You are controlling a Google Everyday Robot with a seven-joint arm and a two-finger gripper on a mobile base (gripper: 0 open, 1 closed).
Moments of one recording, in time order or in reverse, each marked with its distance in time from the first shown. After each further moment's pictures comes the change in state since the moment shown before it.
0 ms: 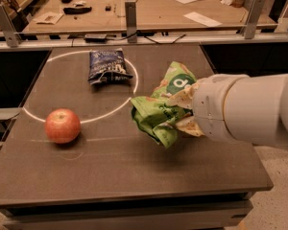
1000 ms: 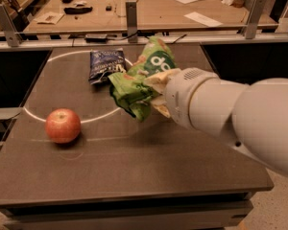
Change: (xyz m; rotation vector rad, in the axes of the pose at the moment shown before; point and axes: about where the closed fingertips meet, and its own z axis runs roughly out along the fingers) arm -0.008 -0.047 0.043 0.271 0.011 -0.055
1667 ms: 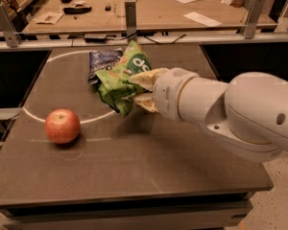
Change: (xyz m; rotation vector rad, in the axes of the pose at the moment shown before) arm -0.015 0.000 0.053 0.082 -0.191 0.117
